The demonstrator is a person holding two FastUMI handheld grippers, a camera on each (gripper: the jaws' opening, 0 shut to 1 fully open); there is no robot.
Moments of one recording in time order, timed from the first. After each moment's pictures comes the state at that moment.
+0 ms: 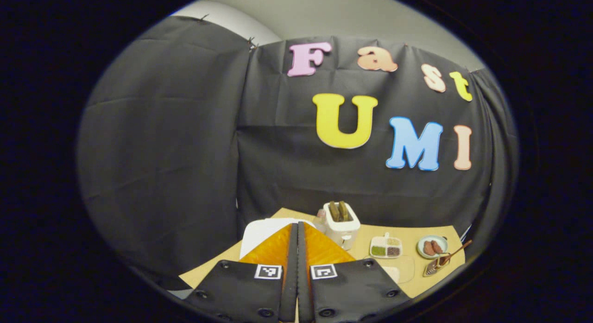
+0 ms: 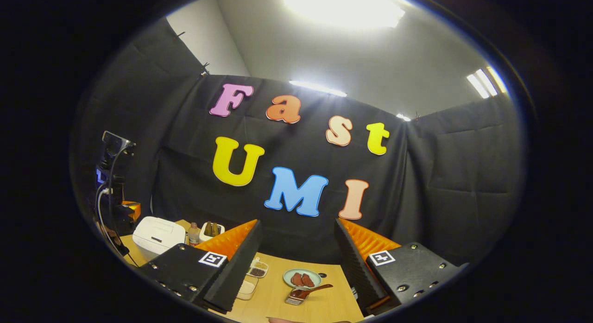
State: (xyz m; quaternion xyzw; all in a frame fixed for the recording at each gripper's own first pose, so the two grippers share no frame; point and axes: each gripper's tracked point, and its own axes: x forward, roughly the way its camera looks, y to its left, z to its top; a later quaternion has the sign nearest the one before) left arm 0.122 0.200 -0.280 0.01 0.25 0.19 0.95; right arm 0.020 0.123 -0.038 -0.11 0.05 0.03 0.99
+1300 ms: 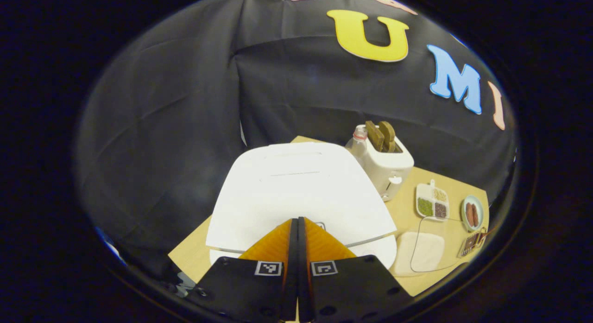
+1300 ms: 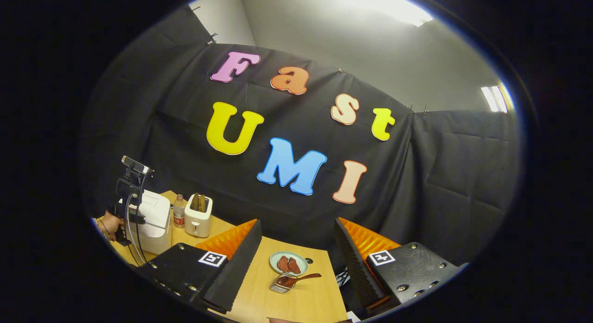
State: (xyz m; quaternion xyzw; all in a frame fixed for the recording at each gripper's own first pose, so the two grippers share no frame) left arm 0.159 0.252 -0.469 0.00 0.41 0.23 0.88; right arm 0.049 0.119 -0.072 -0.16 0.13 0.01 0.98
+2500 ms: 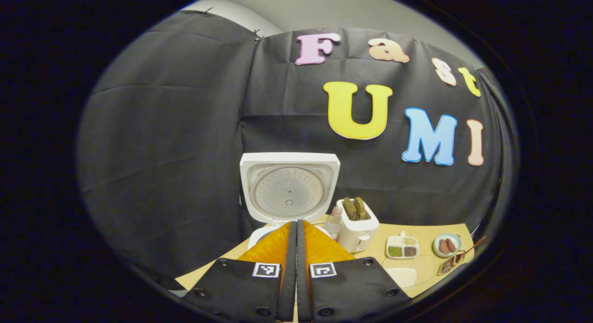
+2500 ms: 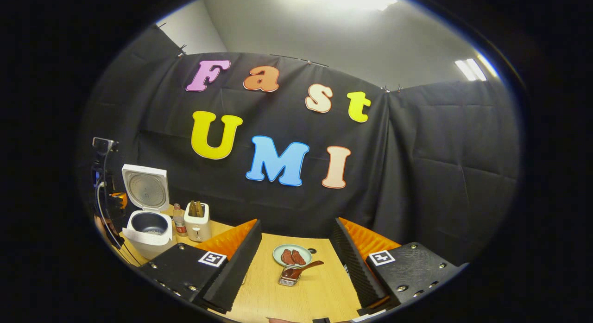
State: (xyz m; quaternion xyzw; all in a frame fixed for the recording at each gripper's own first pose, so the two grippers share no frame) left arm 0.147 0.226 -0.290 0.00 0.22 0.19 0.96; right arm 0.019 0.072 -0.092 -0.07 0.14 -0.04 0.99
